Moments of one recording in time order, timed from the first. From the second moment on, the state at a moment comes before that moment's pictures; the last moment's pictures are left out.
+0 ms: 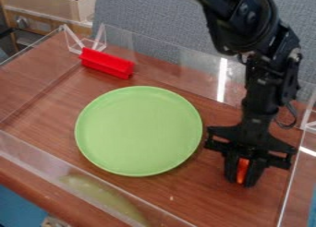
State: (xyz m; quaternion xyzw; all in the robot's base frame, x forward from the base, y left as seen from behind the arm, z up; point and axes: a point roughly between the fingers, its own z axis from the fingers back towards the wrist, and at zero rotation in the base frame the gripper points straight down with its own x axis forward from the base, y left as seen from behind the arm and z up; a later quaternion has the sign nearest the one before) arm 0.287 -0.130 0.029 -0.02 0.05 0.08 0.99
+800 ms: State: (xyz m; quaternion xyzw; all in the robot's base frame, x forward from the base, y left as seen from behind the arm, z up) arm 0.287 -0.139 0.037 -0.02 0.07 -0.04 1.00
